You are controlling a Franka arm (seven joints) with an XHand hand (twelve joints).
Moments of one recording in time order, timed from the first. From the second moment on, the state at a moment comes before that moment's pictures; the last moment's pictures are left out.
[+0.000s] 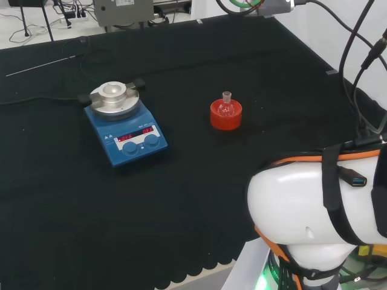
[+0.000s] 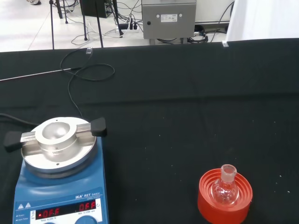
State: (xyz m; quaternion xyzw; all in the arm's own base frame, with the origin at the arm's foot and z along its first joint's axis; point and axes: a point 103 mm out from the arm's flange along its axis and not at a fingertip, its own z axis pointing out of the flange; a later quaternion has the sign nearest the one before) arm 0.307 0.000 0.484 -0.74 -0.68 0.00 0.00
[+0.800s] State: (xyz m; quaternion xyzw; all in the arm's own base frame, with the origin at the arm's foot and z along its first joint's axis) arm 0.311 -0.008 0.487 -0.74 -0.67 0.00 -0.02
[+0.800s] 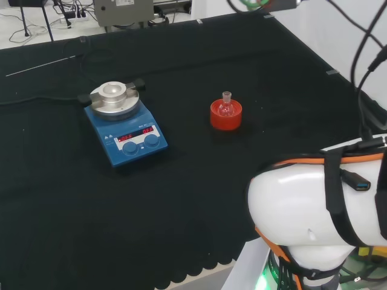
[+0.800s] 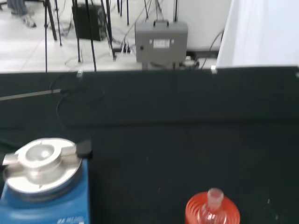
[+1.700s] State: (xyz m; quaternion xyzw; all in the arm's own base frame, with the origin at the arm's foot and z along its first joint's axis) arm 0.320 -0.005 0.448 -0.76 -0.65 0.02 0.01
